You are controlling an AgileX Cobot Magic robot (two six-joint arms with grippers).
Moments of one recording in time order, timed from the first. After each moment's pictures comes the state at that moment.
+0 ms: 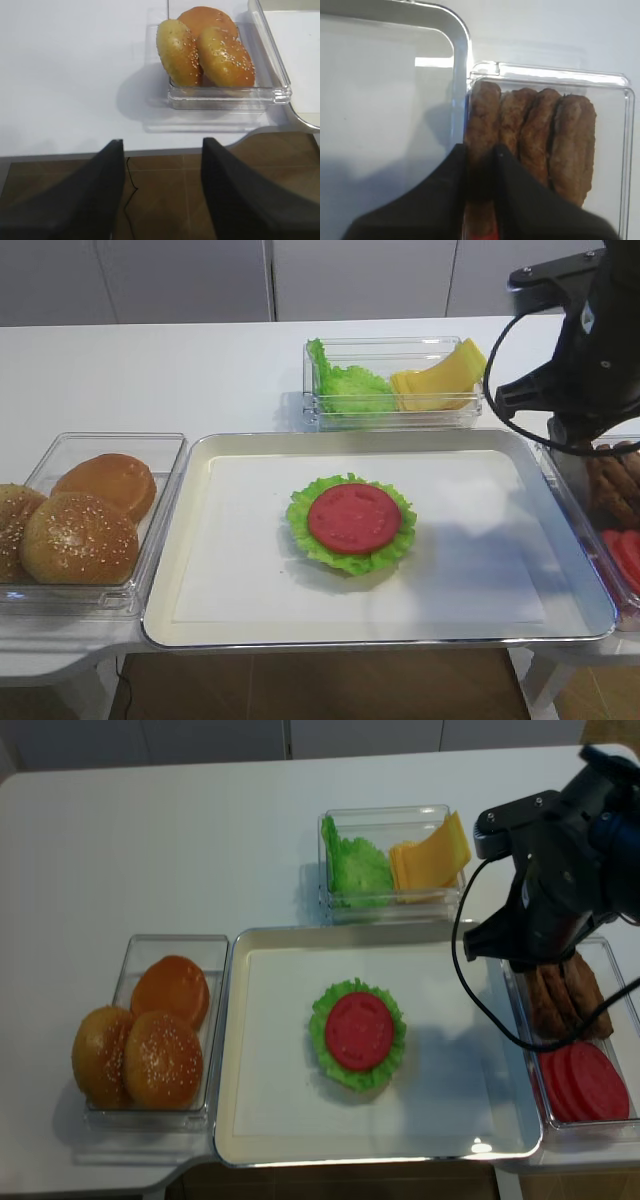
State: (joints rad) left arm 0.01 -0.02 -0.49 0.01 1.18 -0.09; right arm 0.40 1.54 -1.13 -0.31 0.97 0.42
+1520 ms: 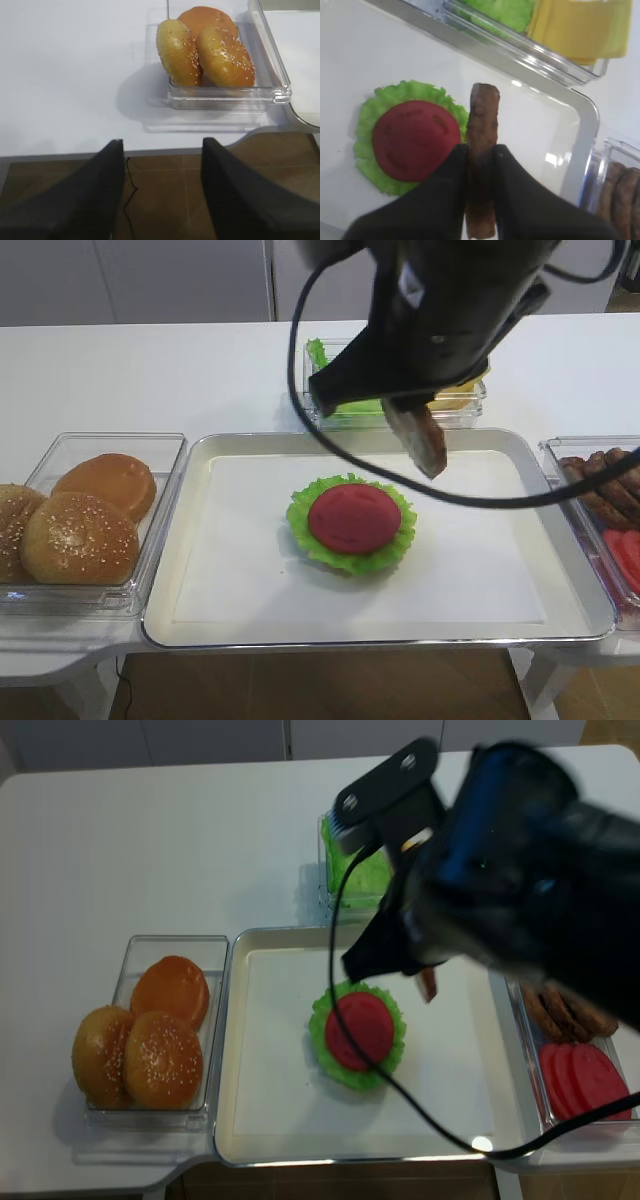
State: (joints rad) left arm 0.01 -0.02 -0.49 0.01 1.18 -0.09; right arm 0.91 1.51 -1.32 -0.47 1.09 0.56
